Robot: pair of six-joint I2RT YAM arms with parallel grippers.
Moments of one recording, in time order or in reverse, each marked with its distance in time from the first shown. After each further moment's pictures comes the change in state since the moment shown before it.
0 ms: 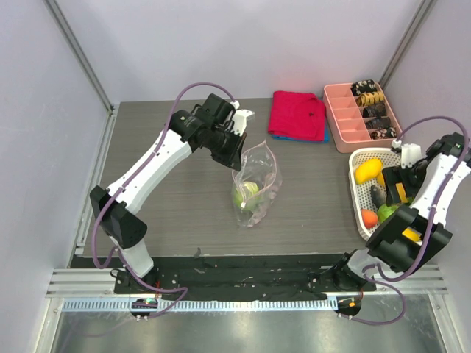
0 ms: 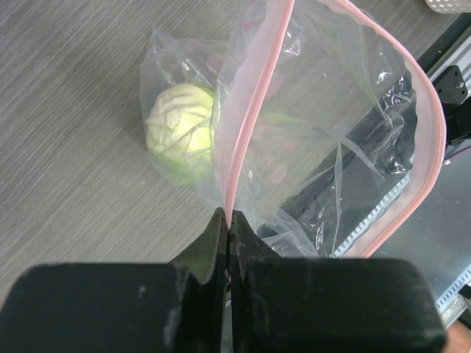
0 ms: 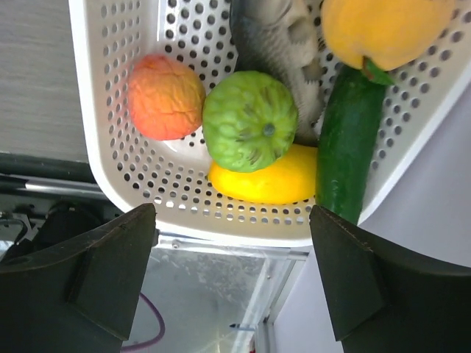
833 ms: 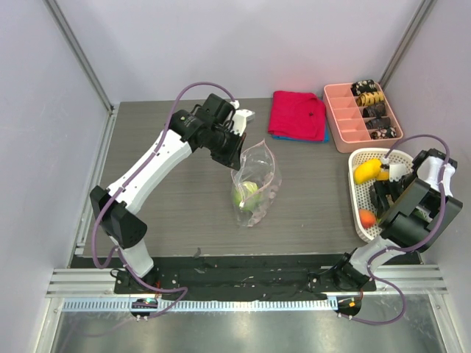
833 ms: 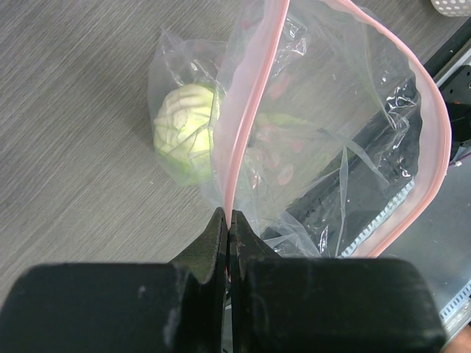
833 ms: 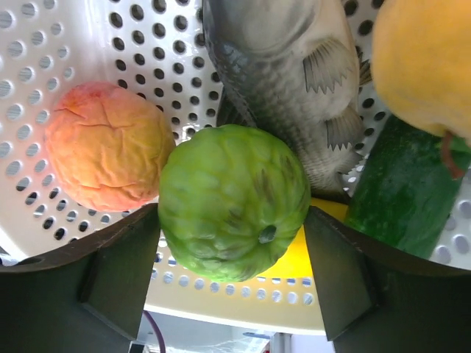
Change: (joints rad) left arm 0.000 0.000 0.000 0.000 -0.021 0.011; right arm 0.001 0.212 -0.201 0.198 0.062 0.036
